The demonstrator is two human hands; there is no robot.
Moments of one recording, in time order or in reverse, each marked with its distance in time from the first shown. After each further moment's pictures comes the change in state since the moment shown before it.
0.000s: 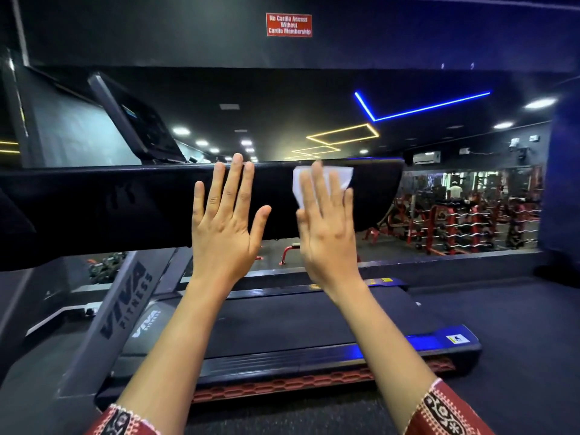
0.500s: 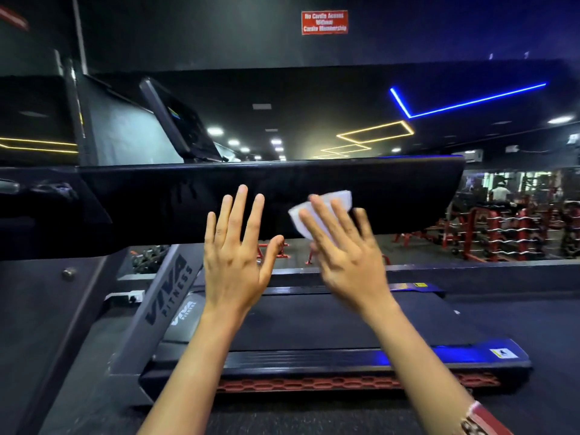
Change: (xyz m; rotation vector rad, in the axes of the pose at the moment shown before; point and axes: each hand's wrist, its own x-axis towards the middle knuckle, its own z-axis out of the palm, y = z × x) left_hand -0.047 -0.040 -0.025 -0.045 0.005 -0.049; right_hand -0.027 -0.023 0.019 -0.124 -0.042 -0.287
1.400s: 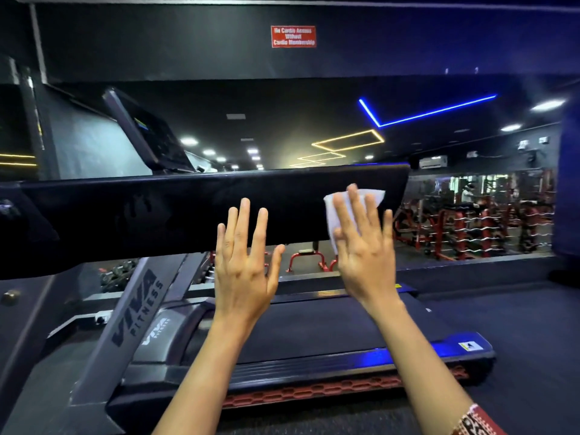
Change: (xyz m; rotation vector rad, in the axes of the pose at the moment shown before) left_hand 0.001 0.058 0.024 -0.111 0.011 0.011; right_hand -0.015 0.061 -0.024 -0.055 0.014 0.306
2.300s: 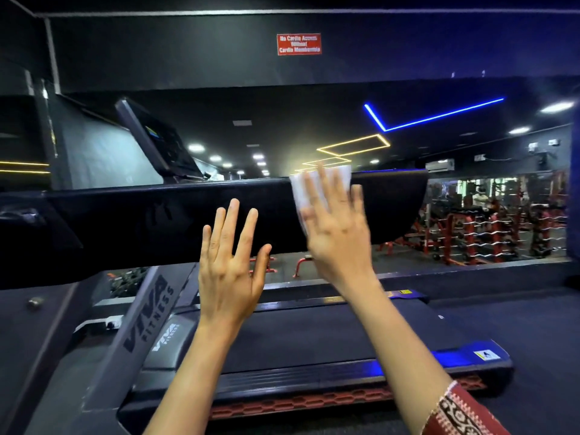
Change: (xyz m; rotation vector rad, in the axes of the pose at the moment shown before) left_hand 0.007 -0.042 -0.018 0.016 0.033 0.008; right_hand 0.046 -0.061 0.015 0.034 0.012 -0.099
